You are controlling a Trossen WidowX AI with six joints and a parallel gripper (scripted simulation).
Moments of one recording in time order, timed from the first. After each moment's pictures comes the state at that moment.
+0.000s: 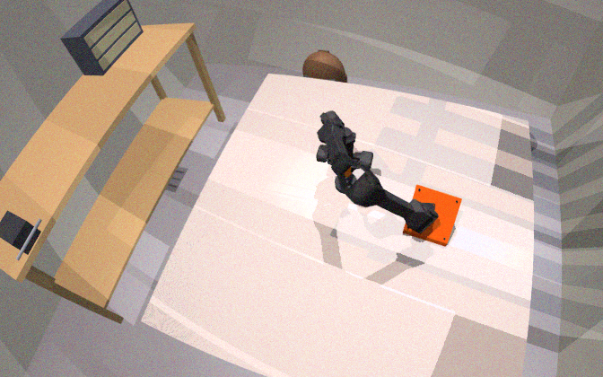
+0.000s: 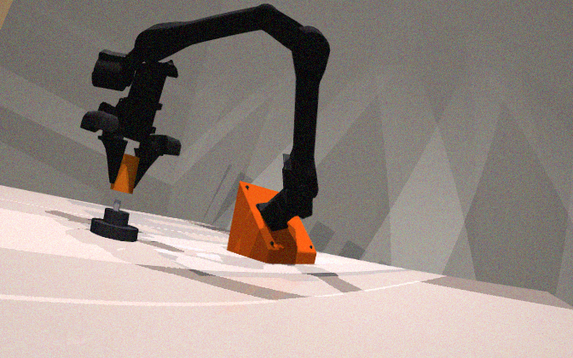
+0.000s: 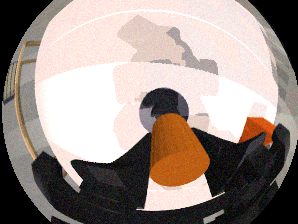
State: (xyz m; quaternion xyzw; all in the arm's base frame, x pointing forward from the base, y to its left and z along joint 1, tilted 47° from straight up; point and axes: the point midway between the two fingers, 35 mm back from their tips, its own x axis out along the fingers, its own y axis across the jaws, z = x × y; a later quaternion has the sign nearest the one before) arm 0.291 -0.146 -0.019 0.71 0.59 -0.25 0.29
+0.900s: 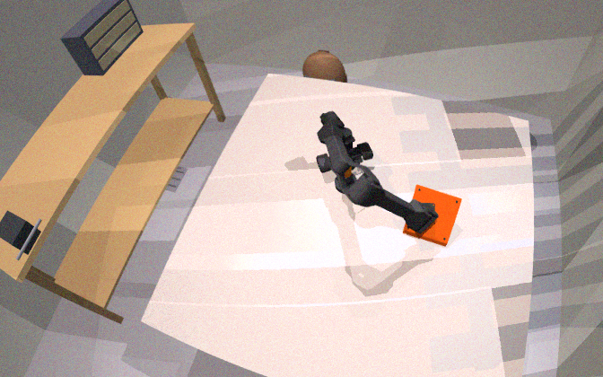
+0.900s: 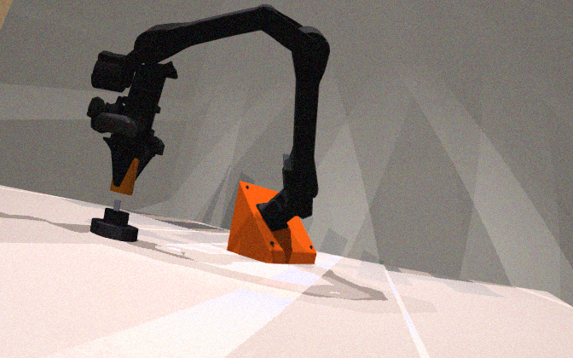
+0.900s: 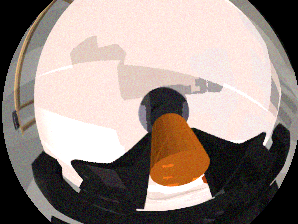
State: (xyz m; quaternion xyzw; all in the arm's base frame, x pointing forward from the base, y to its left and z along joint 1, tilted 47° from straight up) arm 0.292 -0.145 -0.021 0.61 0.63 -0.08 0.47
